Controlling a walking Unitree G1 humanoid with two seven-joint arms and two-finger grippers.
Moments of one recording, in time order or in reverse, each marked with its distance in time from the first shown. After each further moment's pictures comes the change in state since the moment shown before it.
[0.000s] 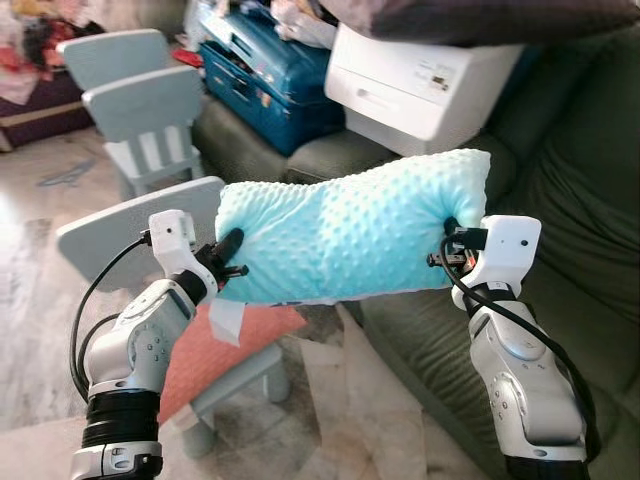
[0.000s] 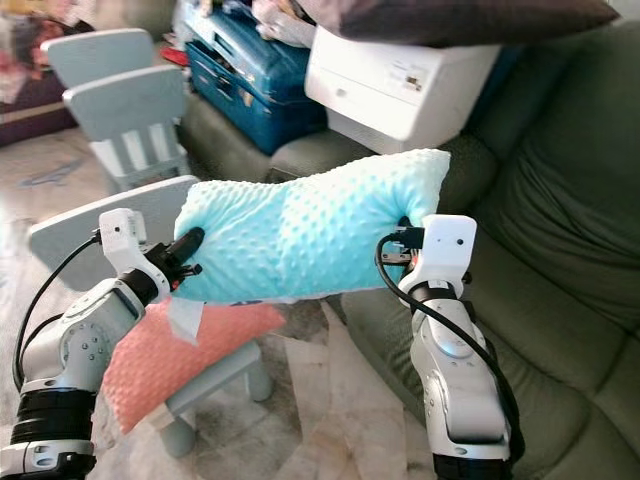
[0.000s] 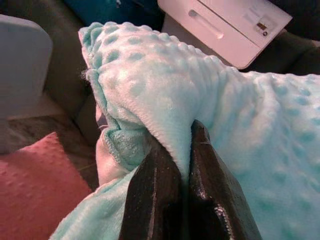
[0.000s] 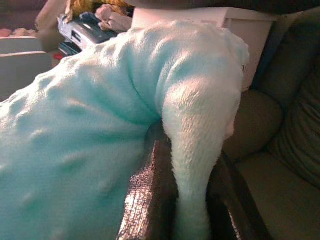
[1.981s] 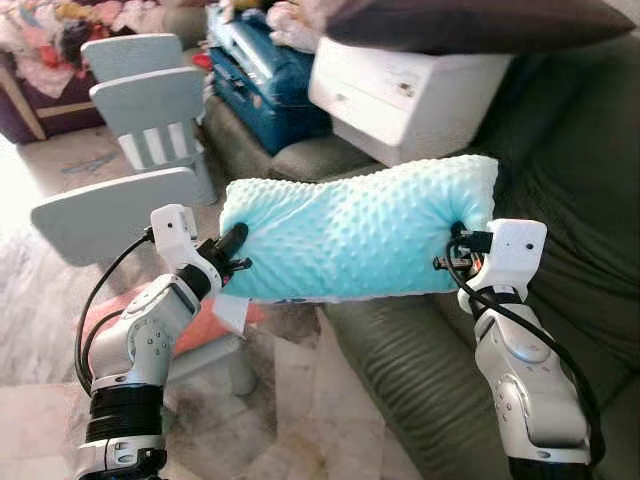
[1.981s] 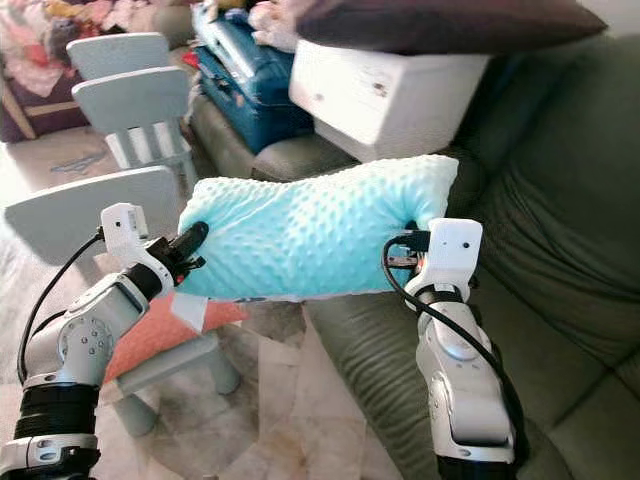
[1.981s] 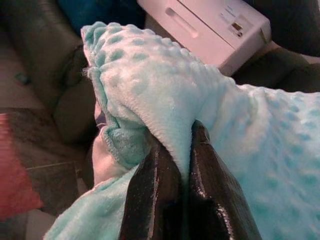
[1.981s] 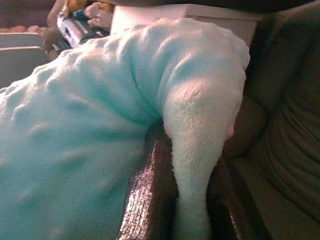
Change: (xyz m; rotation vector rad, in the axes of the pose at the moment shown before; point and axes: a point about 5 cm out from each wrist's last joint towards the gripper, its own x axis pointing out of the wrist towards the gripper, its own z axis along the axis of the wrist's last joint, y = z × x) left arm 0.003 -0.004 0.004 -0.066 -0.007 -0.010; right arm -0.001 -0.005 -0.004 -0.015 0.020 -0.019
